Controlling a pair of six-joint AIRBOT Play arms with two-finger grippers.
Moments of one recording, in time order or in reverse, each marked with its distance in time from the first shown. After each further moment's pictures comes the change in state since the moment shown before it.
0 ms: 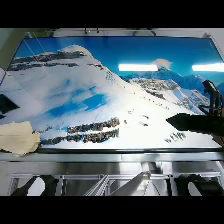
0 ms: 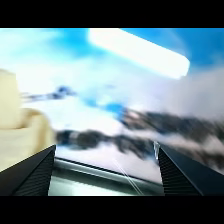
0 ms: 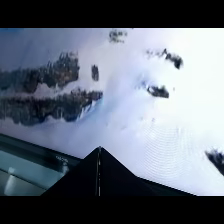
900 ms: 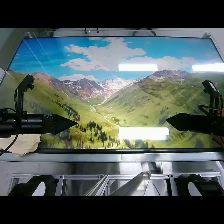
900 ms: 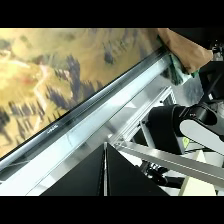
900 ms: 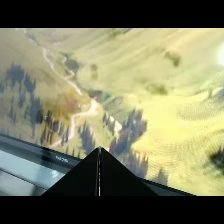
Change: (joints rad) left arm -0.472 0.206 -0.387 -0.757 -0.012 0.371; right arm 0.000 0.000 0.000 0.000 0.000 0.000
